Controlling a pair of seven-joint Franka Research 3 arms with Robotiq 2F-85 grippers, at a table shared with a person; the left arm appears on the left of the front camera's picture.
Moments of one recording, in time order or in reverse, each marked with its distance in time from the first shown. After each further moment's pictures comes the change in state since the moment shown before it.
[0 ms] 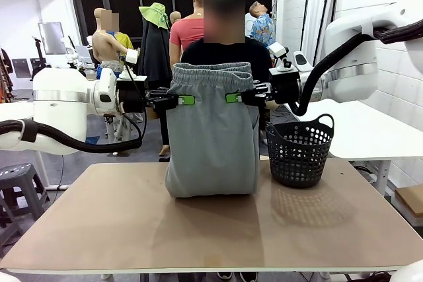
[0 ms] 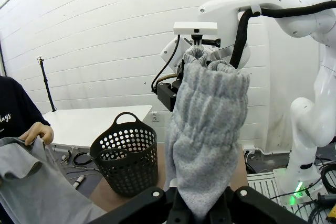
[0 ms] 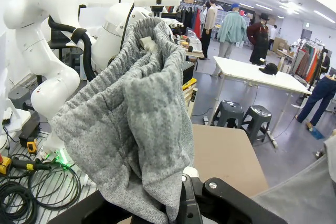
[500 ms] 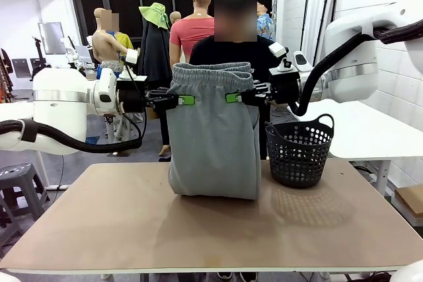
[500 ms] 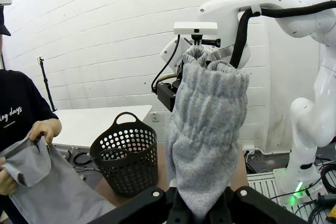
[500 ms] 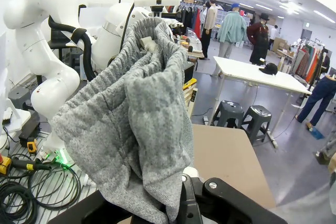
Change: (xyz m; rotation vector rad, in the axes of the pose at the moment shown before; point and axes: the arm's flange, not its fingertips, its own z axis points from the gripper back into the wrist) left arm 0.000 0.000 0.000 0.000 0.000 0.000; right arm 0.000 0.000 0.000 0.000 0.000 0.000
